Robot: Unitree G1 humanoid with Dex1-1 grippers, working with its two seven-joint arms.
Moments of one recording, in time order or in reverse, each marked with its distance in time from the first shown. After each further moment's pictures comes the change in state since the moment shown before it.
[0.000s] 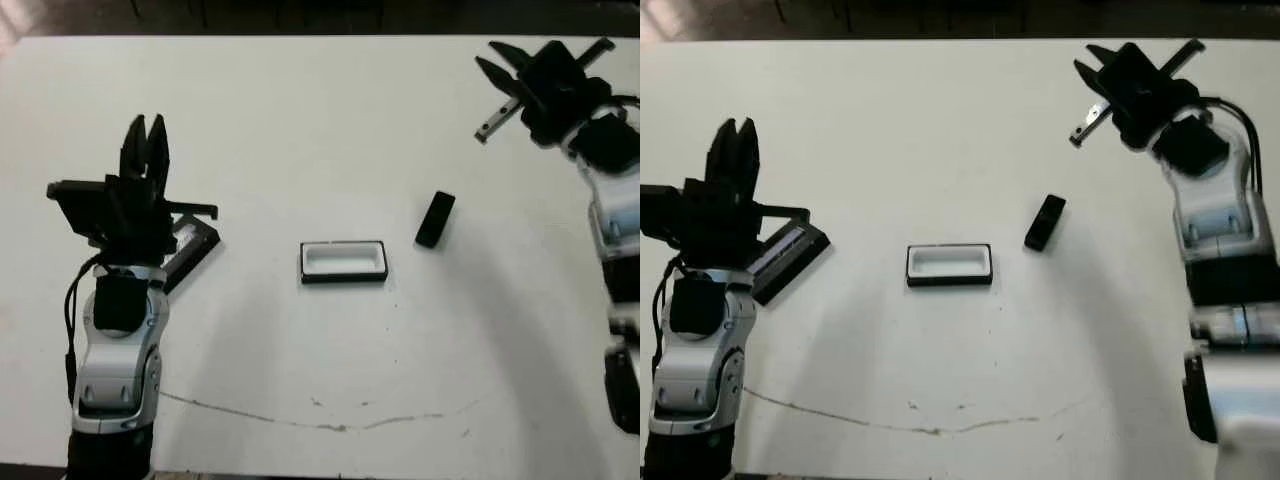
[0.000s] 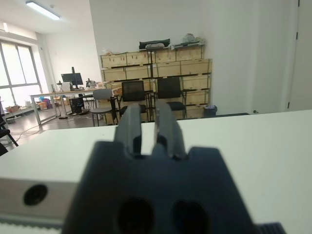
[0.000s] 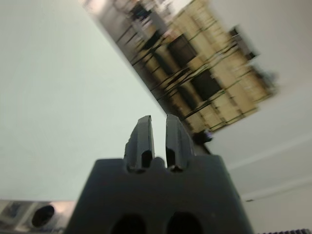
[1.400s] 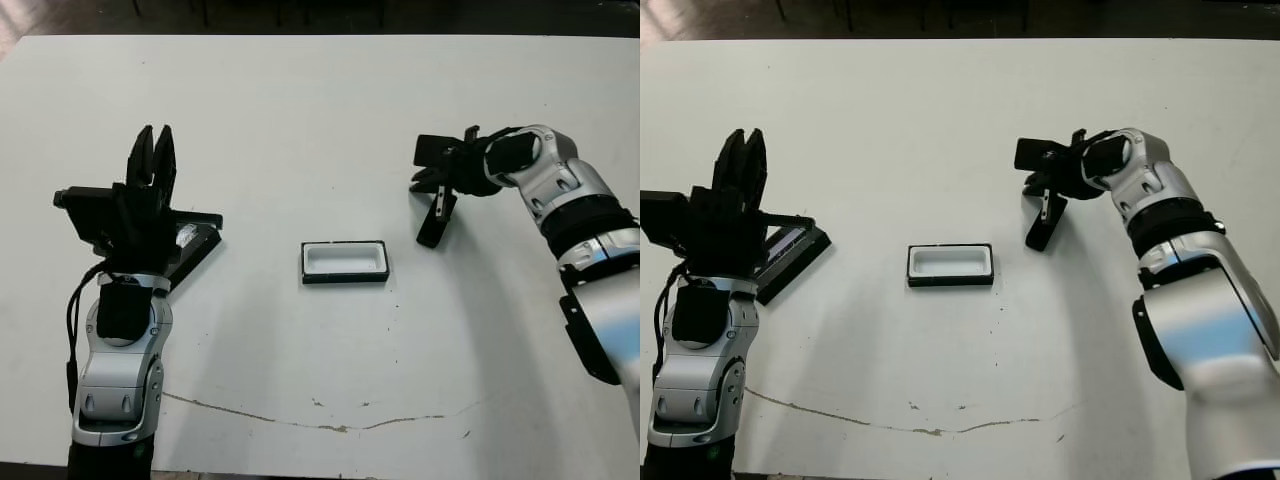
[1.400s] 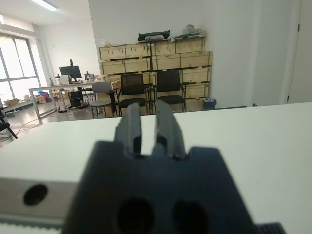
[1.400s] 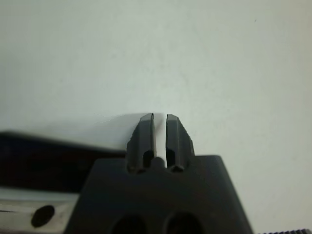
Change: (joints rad) left arm 0.031 -0.007 -0.018 -0.032 -0.004 0.049 0.001; right arm -0.106 0.074 0.271 0.324 -0.187 -0.020 0.434
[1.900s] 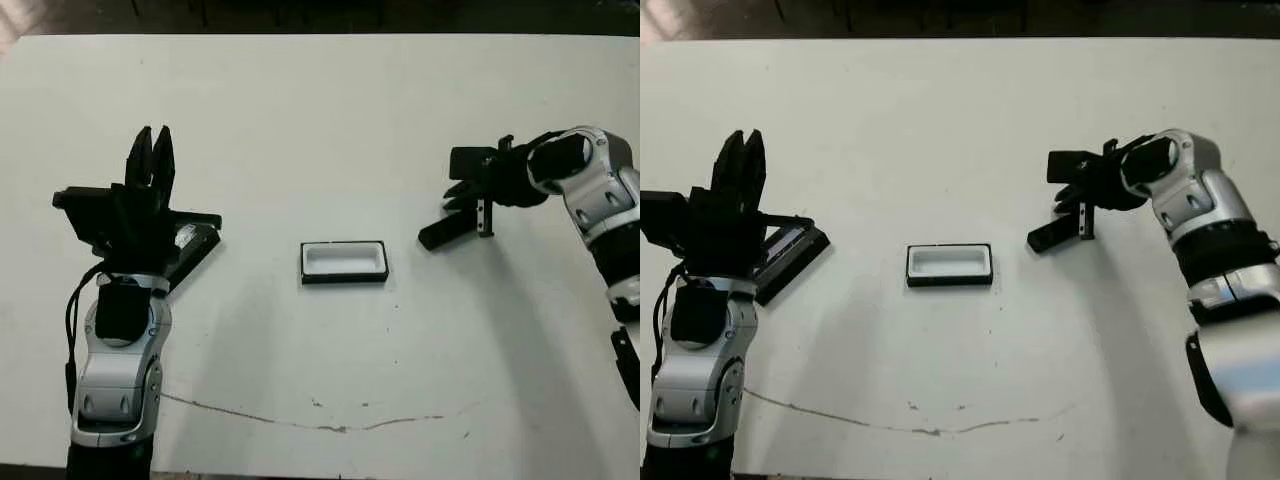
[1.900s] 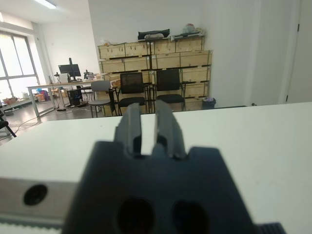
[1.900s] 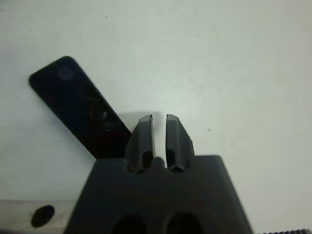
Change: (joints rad) left arm 0.001 0.001 0.002 0.000 -0.006 0.001 -0.002; right arm 0.178 -0.161 -0.043 -0.367 0.051 0.201 0.169
